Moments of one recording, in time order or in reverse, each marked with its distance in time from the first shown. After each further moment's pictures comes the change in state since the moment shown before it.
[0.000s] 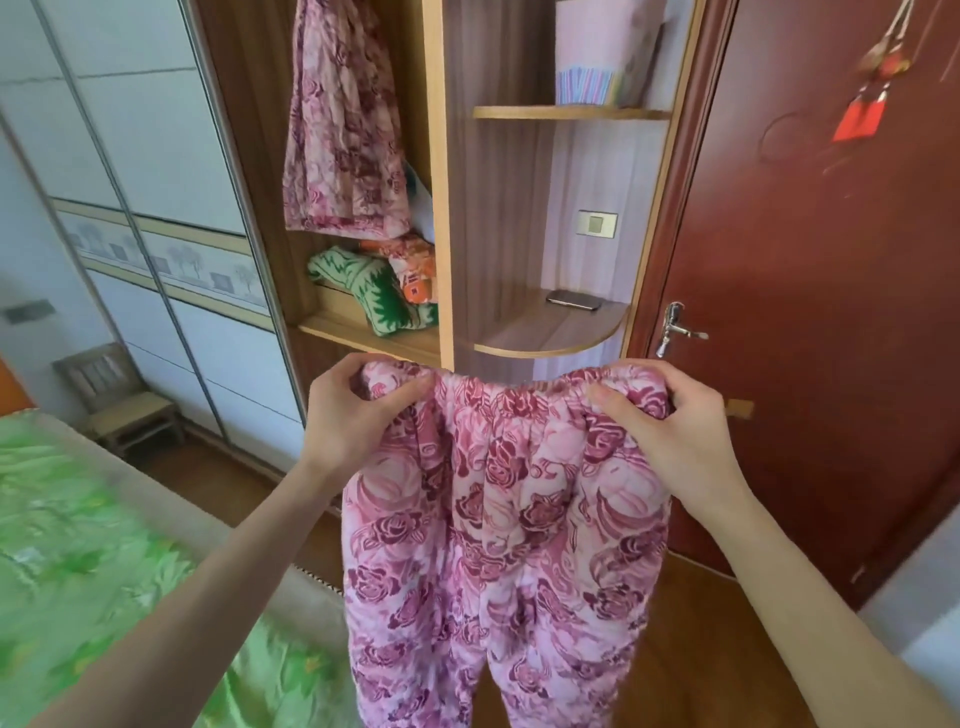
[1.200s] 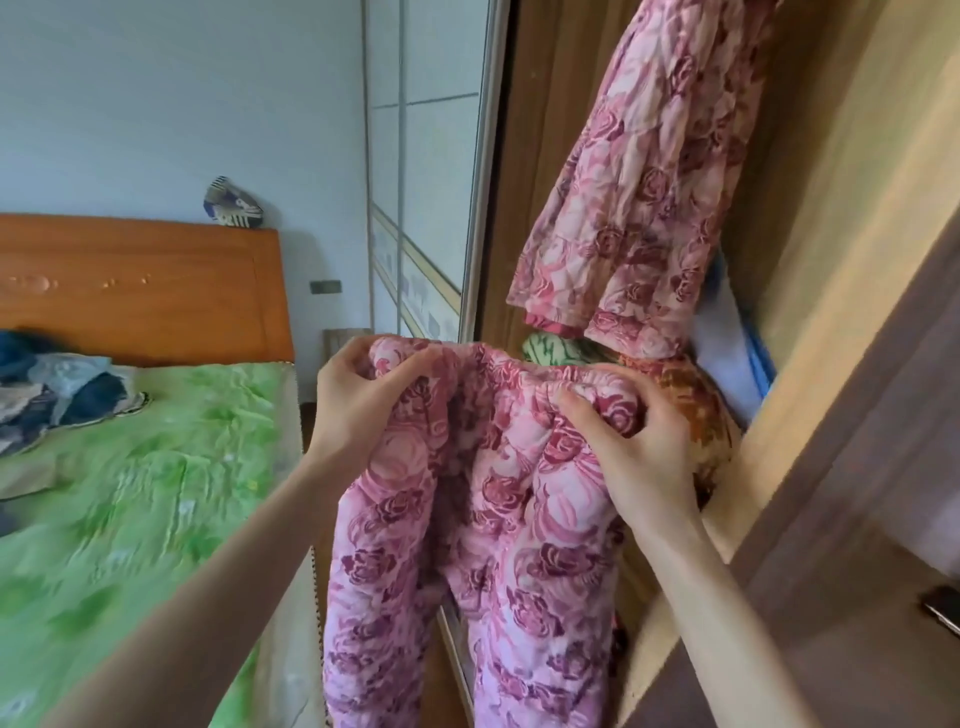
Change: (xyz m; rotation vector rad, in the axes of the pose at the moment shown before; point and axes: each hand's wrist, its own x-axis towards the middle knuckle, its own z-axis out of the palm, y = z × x) left_hand 0.400 -0.176 -0.083 0.017 0.714 -0.096; right_hand 0.450 0.150 0.397 0.301 -0.444 -0.170
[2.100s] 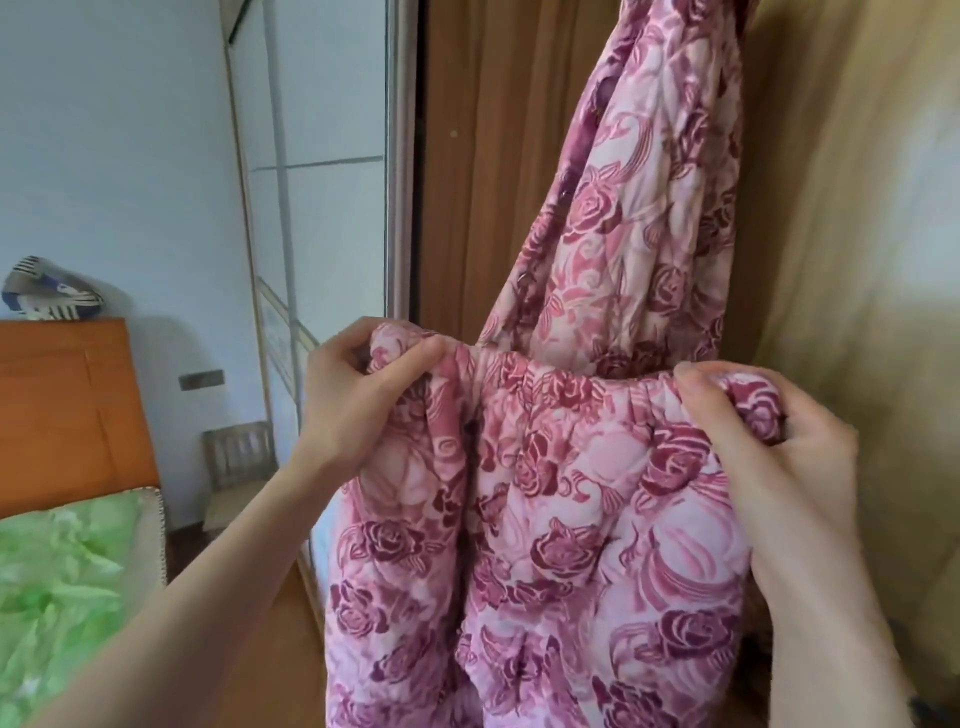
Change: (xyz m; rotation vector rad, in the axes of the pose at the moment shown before) left_hand 0.279 -0.022 0.138 -0.181 -0.283 0.239; right_hand 0.231 0.049 0.016 -0.042 0.455 -0.074
